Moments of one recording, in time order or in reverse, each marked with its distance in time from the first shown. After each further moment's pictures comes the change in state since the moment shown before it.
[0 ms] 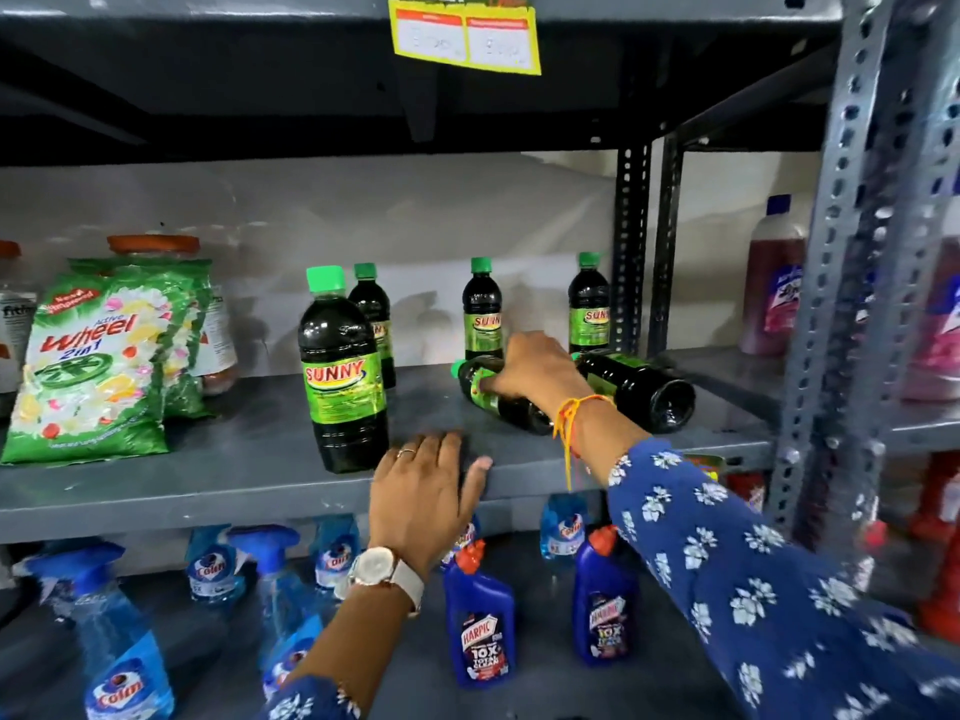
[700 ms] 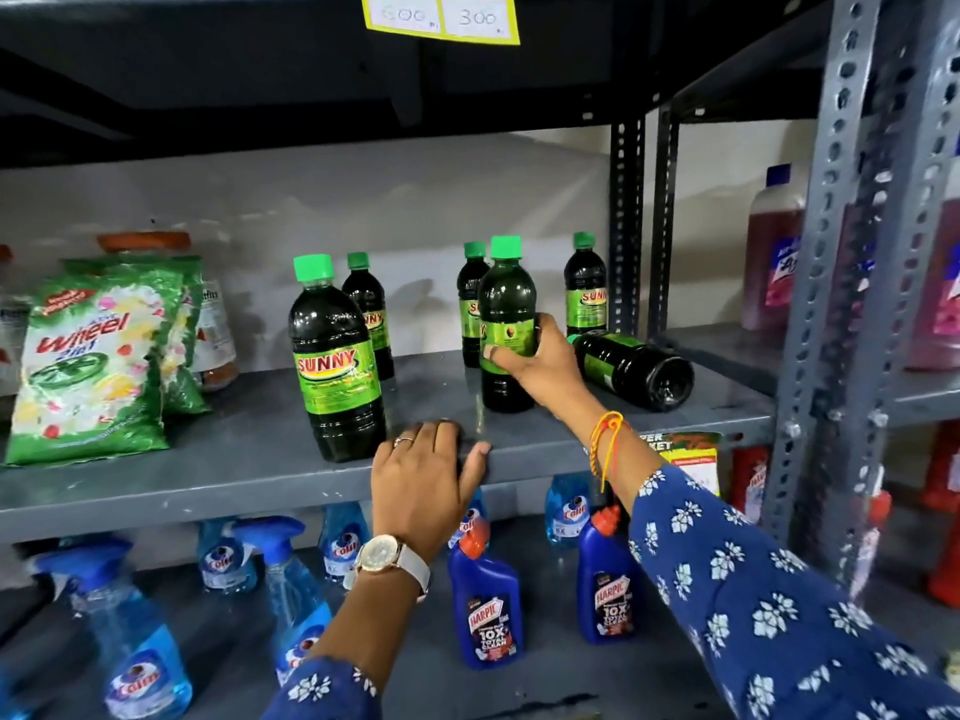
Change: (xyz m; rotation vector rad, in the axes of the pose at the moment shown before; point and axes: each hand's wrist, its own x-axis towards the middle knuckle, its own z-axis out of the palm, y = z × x) left_hand -0.001 0.003 0.007 0.010 0.050 -0.034; right_hand -0.013 0.028 0.034 0.954 0.270 0.031
